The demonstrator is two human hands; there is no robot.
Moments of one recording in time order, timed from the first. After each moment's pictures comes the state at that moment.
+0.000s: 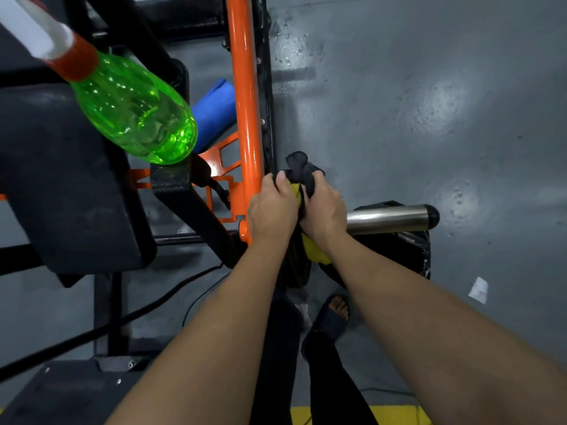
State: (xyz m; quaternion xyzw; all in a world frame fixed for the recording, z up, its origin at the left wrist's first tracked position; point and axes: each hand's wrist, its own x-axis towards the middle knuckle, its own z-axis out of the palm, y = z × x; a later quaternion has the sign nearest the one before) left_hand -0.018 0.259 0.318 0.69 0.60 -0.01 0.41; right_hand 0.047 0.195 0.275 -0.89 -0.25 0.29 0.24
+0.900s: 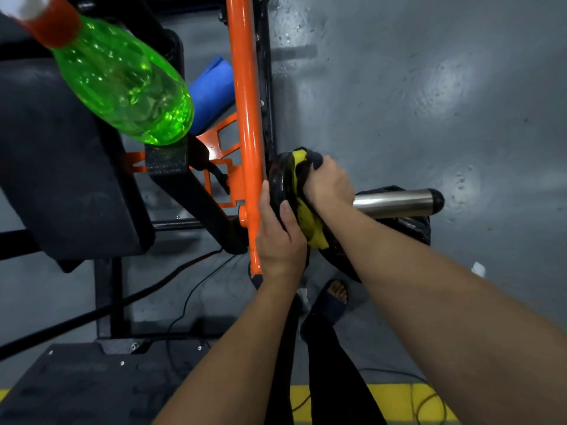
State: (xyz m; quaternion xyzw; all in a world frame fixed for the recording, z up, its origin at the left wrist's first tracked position) left_hand -0.072 0.190 0.298 0.70 0.56 0.17 0.42; right_hand 0.065 0.212 0.273 -0.92 -0.11 0.34 0.16
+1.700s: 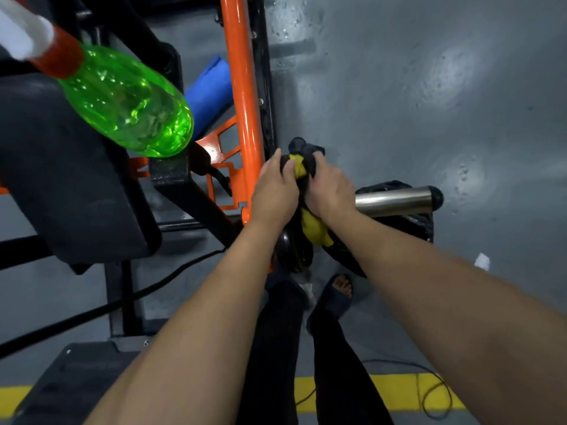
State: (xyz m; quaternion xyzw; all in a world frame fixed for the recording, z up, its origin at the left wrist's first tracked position) left_hand -0.021 0.272 0.315 0.72 0.51 -0.03 0.47; right_hand 0.065 0.201 0.269 -0.90 -0.26 0.31 0.15
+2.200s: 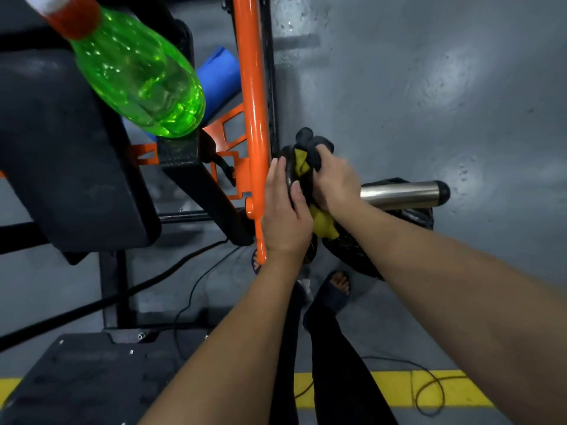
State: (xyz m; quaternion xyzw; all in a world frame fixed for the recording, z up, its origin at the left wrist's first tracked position) left_hand -0.061 0.215 0.303 0.77 0.48 0.17 0.39; right_hand 0.065 0.204 0.272 -0.90 -0.26 0.32 0.14
